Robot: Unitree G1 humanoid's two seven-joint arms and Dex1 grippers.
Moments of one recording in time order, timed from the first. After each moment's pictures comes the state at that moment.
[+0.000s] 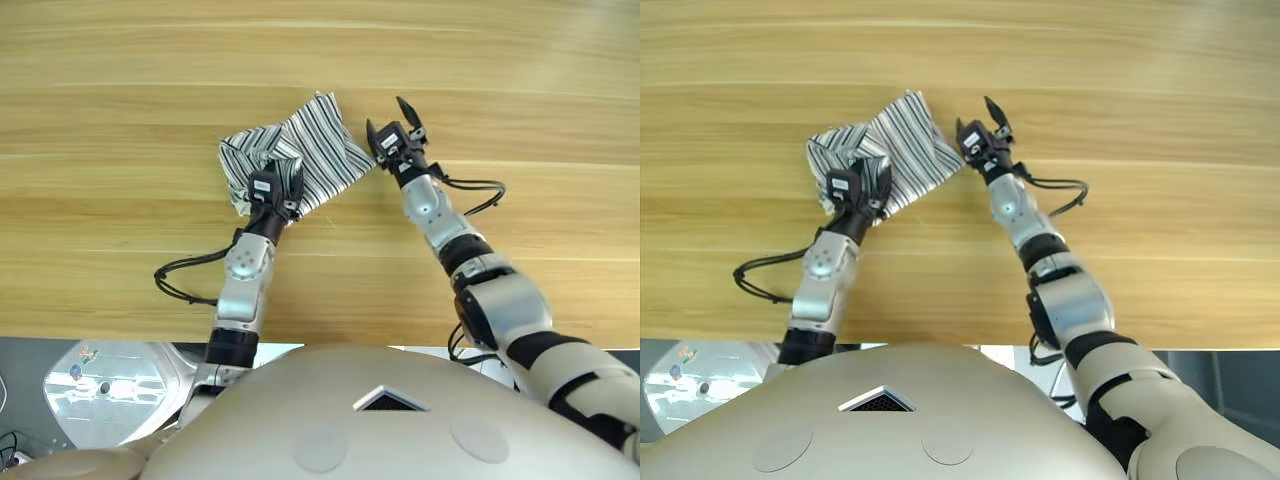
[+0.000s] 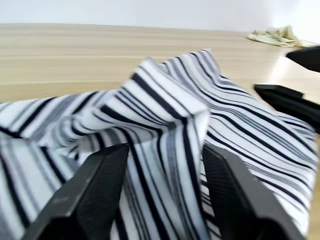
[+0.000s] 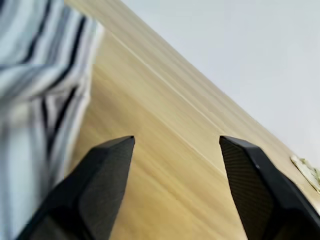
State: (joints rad) left arm 0.23 -0.01 -0.19 0.06 0.02 -0.03 -0.15; right arm -0.39 -0.12 0.29 0.94 -0.41 -0.58 -0.20
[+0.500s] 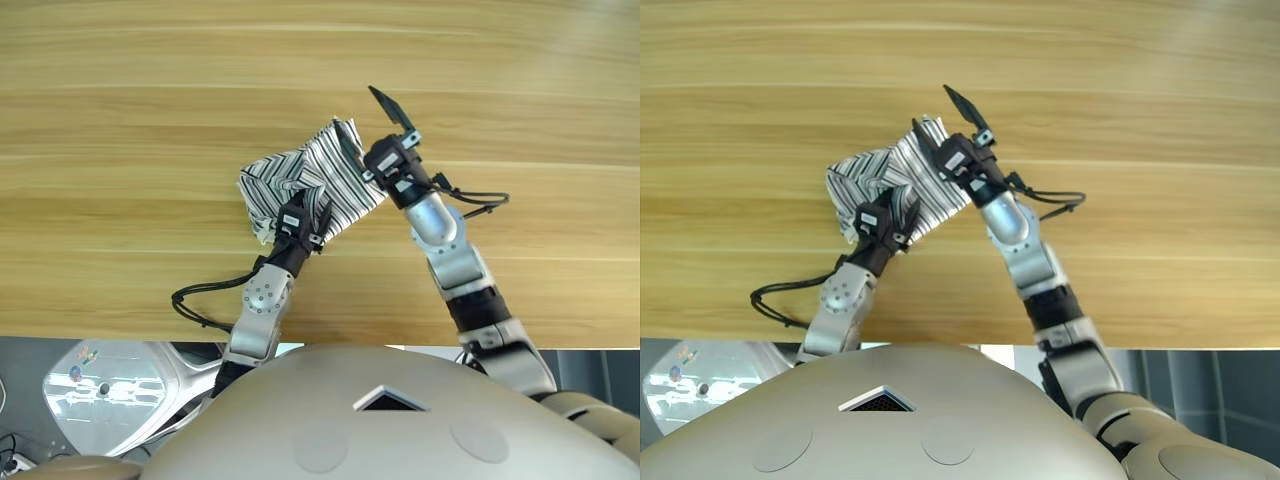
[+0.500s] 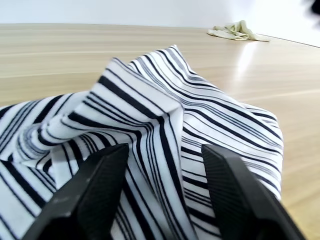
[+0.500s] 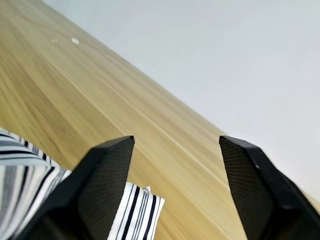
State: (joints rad) left arm 0.39 0.01 -0.34 -0.05 0.08 -0.07 -0.15; right arm -0.21 -0.14 0.32 0.32 -0.30 -0.31 0.13
